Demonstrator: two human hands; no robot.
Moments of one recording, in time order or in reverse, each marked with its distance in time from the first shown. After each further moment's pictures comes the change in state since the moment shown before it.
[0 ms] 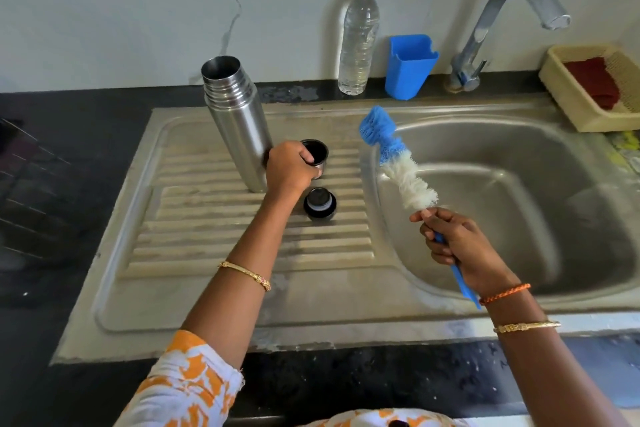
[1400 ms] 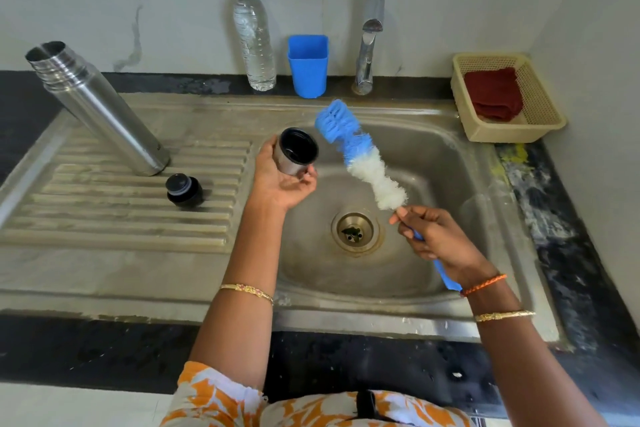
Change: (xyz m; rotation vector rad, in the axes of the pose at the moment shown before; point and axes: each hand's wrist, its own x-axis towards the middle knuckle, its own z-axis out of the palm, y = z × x) left_hand -0.066 0.145 0.159 -1.514 -0.256 -0.730; right_hand 0.011 -0.033 -0.217 -0.176 -0.167 -0.047
